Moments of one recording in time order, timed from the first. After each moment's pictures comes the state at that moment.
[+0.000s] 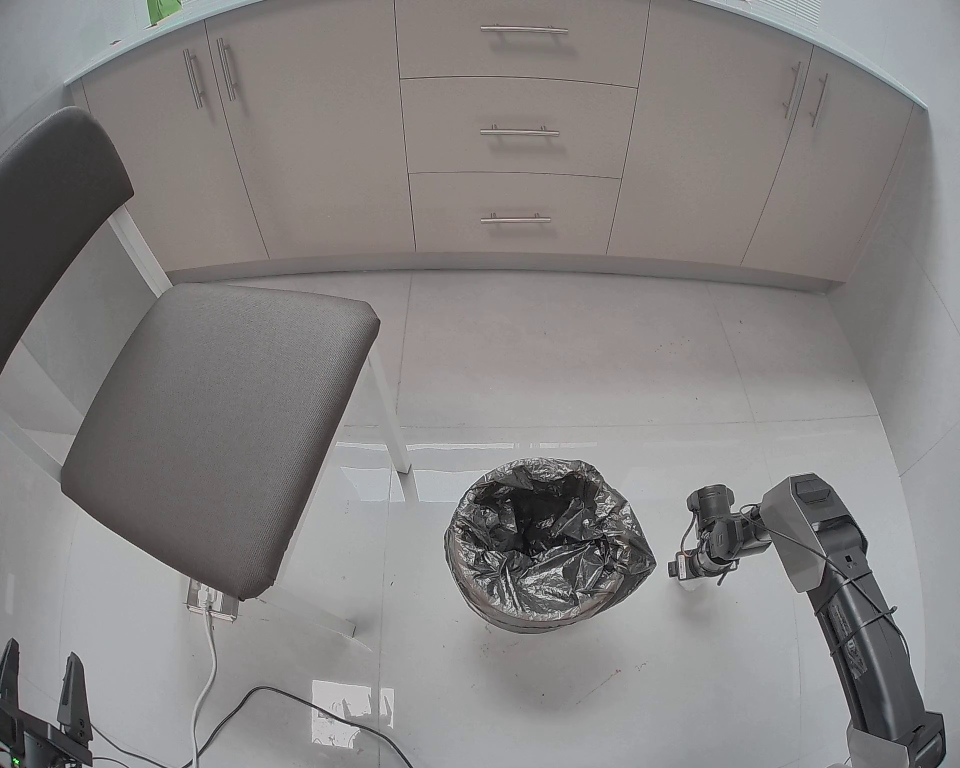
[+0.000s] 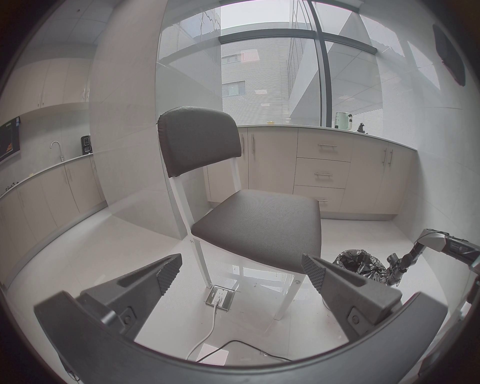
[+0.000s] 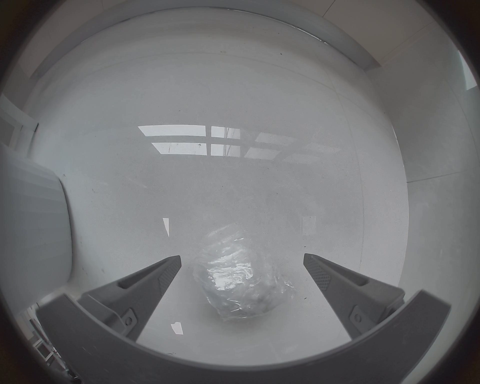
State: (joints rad) left arm -0.01 0.01 -0.04 0.04 0.22 -0.07; right arm 0.03 3.09 -2.00 -0.03 -0.26 0.02
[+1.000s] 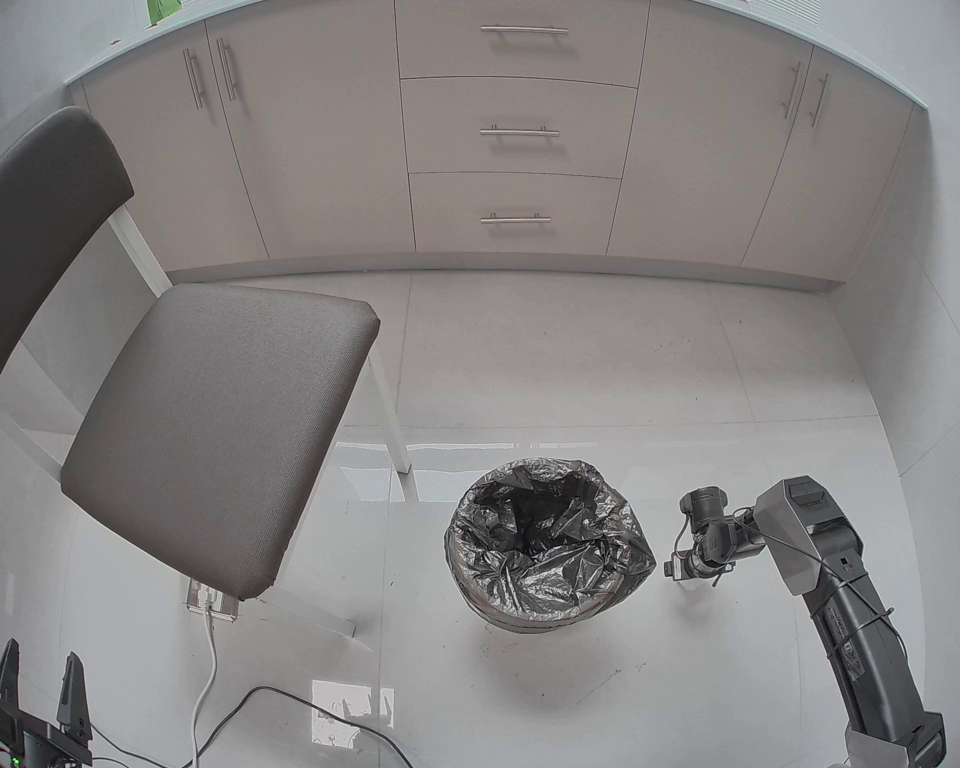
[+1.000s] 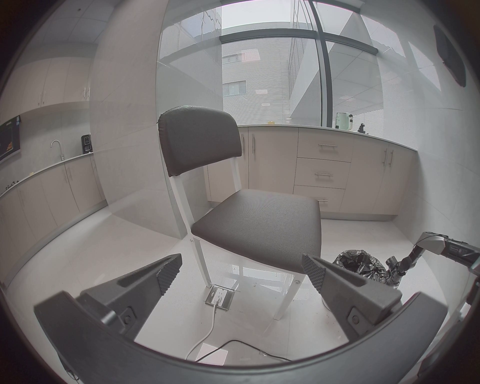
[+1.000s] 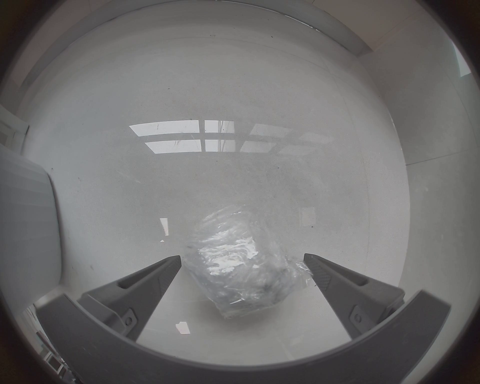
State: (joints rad) left arm -0.01 0.01 -0.04 0.04 0.22 -0.07; right arm 0.05 3.10 -2.00 -0.05 -0.31 0.06
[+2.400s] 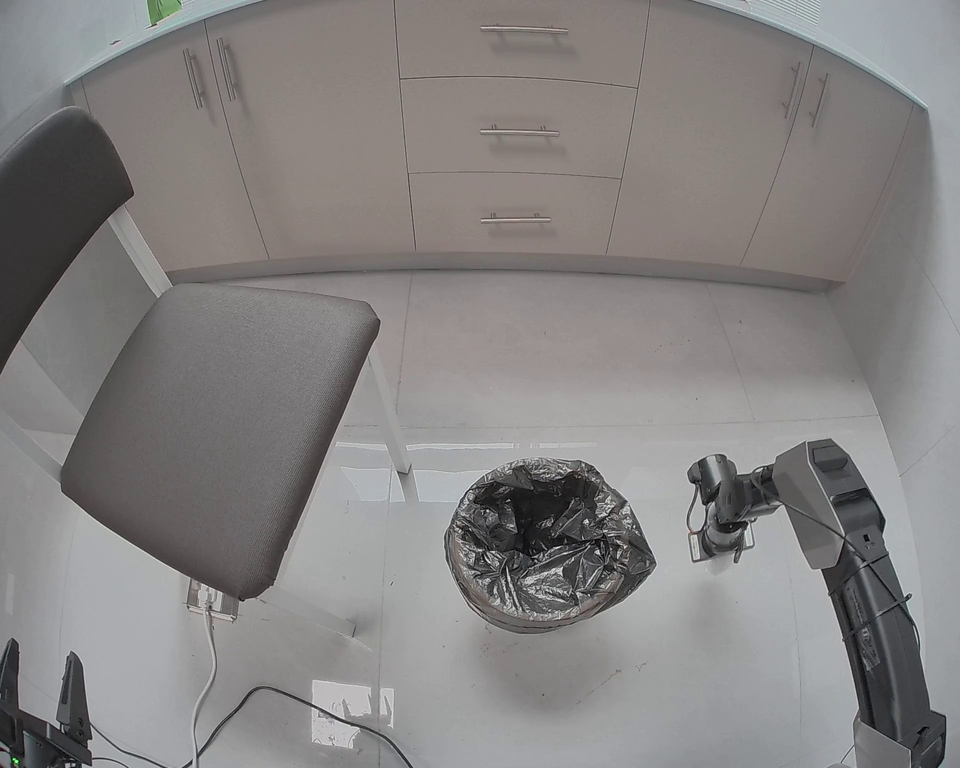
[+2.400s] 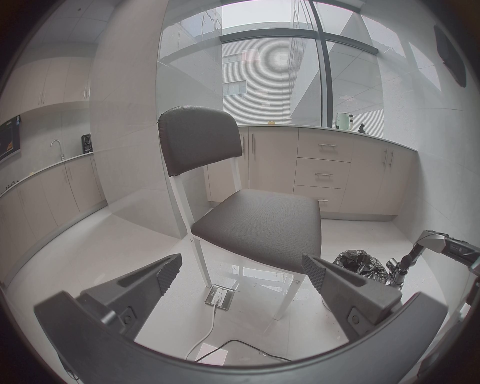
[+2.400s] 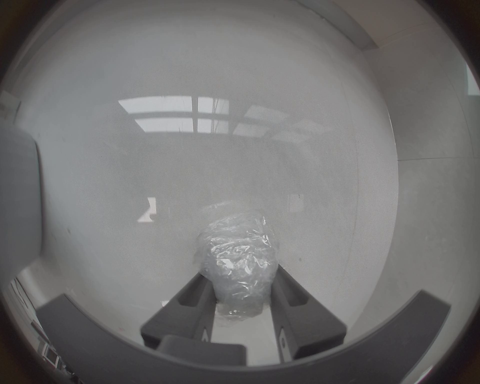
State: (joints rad) left arm -0.01 0.02 -0.04 0.04 0.22 -0.08; right arm 0.05 2.95 -2.00 0.24 -0.41 0.06
